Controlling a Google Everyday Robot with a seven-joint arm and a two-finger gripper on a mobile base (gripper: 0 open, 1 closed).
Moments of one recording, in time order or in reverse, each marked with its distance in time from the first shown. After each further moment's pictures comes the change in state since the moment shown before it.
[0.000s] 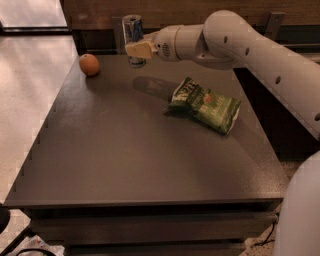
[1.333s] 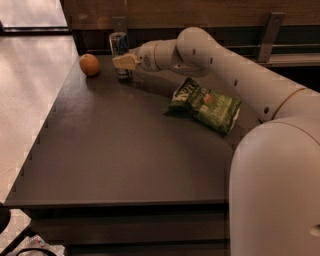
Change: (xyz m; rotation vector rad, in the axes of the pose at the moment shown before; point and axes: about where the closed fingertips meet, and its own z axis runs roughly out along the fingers) arm 0.043 -0.005 0.083 -0.039 0.040 0.063
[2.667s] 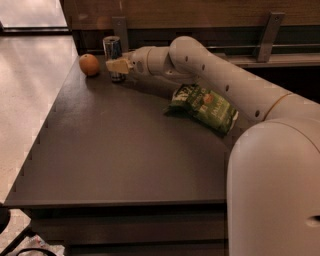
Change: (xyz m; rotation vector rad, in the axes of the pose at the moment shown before) arm 0.008 0.010 0.026 -0.017 -0.041 0.015
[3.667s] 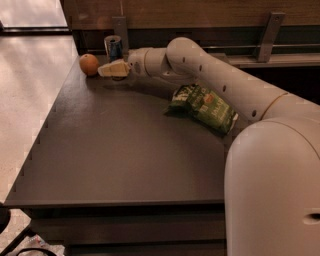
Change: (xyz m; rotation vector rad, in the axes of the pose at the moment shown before) arm 0.001 0.006 0.007 -0.012 0.002 0.001
